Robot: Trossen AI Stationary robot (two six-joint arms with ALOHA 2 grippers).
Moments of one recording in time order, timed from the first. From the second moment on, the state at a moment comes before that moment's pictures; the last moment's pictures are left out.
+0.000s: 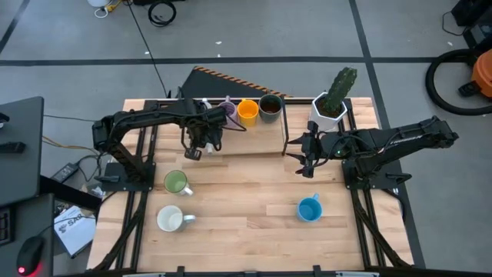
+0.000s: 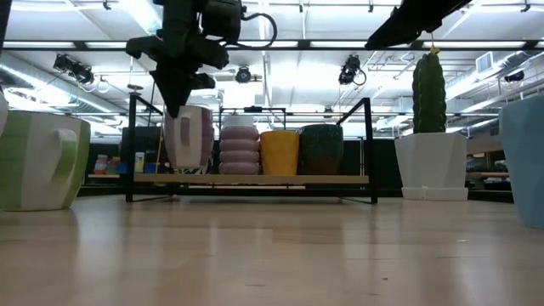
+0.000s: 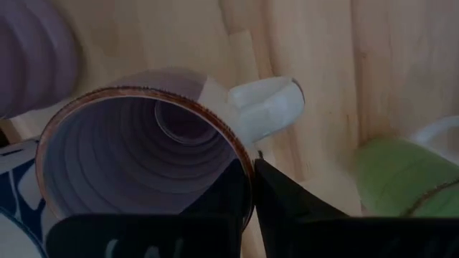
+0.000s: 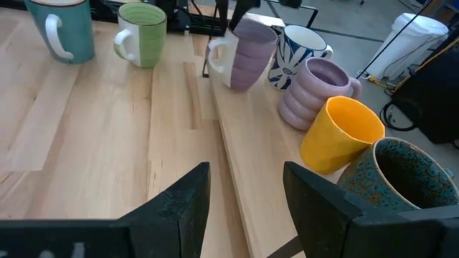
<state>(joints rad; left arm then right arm) 0.31 1.63 1.42 -1.29 -0.05 0.56 0.15 0.95 0.82 -0.39 0.39 -0.05</state>
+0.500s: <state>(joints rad) 0.32 1.66 1.42 -1.30 -0.06 0.56 0.15 0.95 0.82 -0.39 0.39 -0.05</state>
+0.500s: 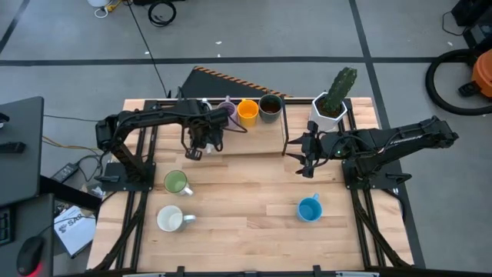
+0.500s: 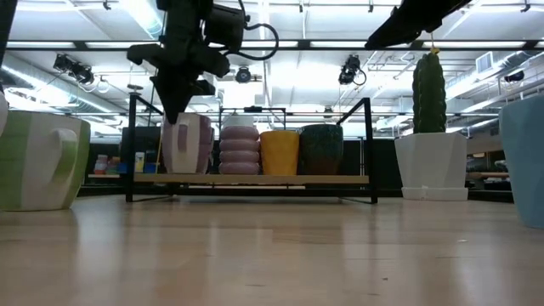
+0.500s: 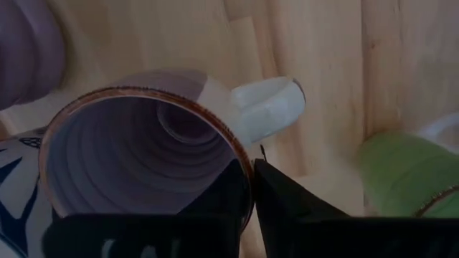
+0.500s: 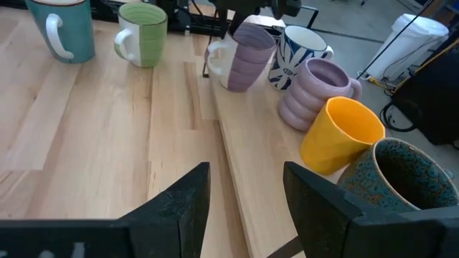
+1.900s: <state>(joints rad) 0.16 1.81 1.58 -1.27 -0.38 0.33 0.15 0.95 0.82 -0.38 0.39 -0.05</state>
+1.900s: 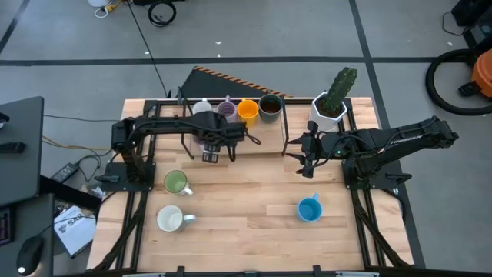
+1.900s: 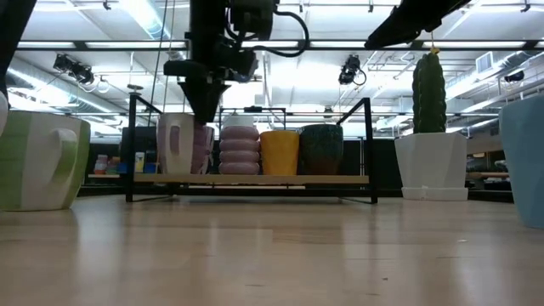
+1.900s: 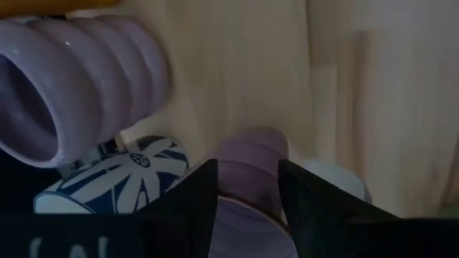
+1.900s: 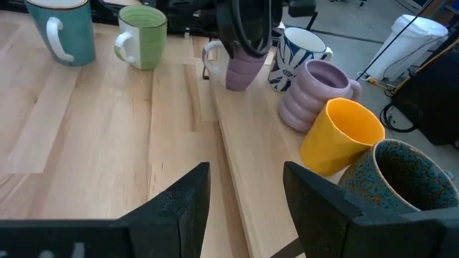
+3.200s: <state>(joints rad) -0.04 1.80 1.46 -0.84 -0.16 0.20 0.23 1.27 1.01 -0.83 0.14 0.04</state>
